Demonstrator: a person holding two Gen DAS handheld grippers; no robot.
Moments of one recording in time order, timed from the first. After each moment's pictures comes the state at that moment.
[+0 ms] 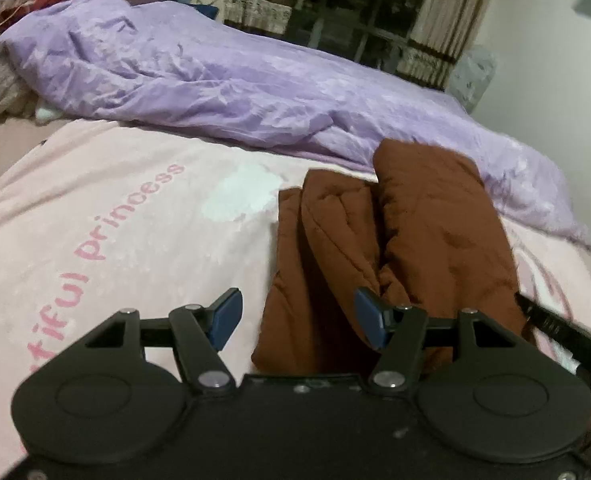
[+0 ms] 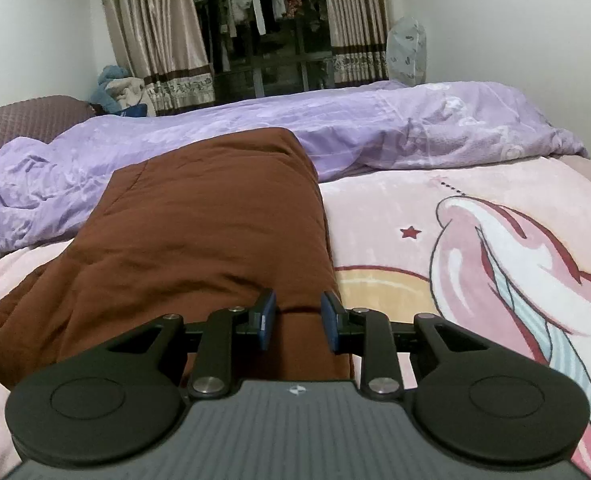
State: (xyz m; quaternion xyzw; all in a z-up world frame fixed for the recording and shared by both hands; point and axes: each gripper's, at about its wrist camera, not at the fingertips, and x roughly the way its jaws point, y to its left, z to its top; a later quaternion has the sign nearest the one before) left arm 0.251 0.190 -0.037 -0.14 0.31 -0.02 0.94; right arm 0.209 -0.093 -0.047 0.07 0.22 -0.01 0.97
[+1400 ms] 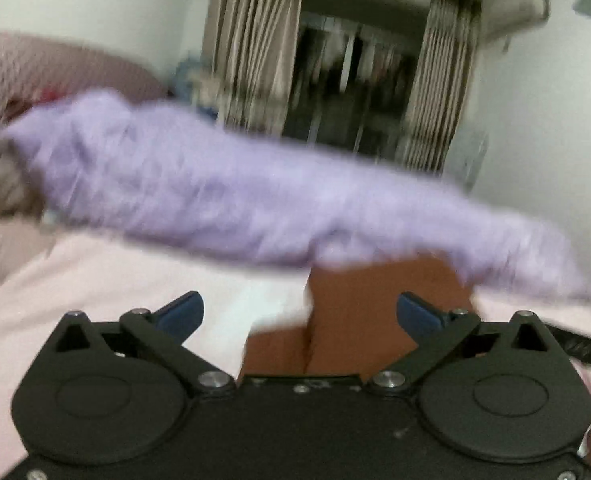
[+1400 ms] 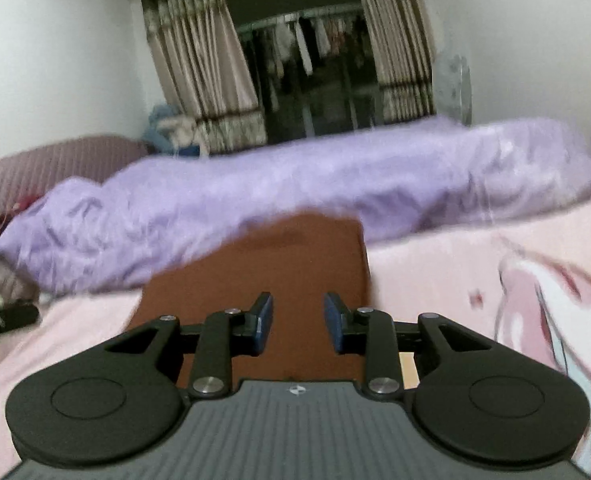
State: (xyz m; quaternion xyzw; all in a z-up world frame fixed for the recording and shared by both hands) left arm 0.278 0.180 -0.007 -0.11 0.14 0.01 0.98; right arm 0.226 -0.071 0.013 0.09 0.15 0.06 0.98
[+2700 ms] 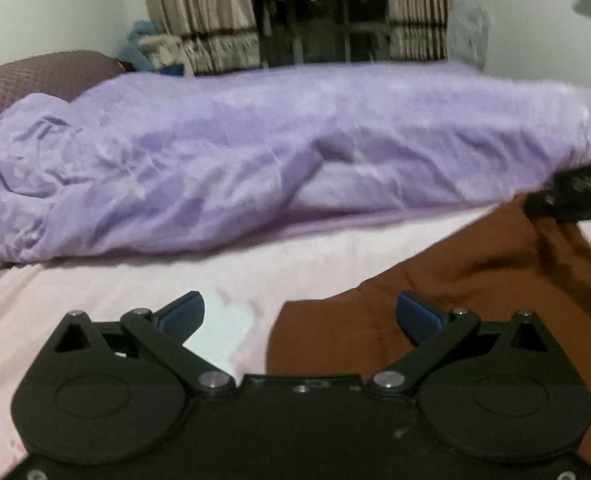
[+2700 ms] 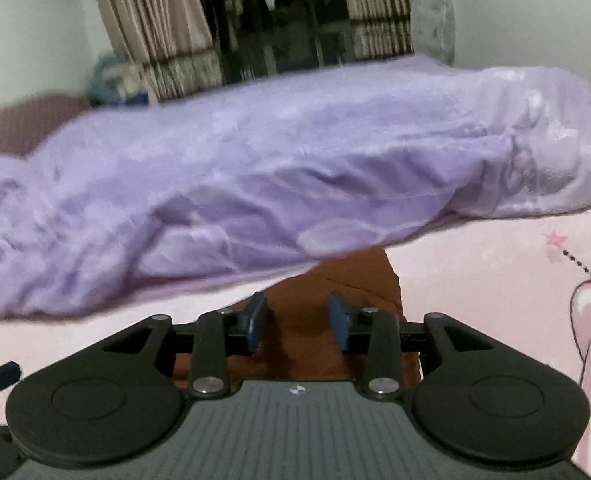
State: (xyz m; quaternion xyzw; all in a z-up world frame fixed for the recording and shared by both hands) left arm 0.516 0.111 -0.104 0.05 0.29 0.02 0.95; right arm 0.457 -0.072 -0.024 0.09 0.29 0.01 0.95
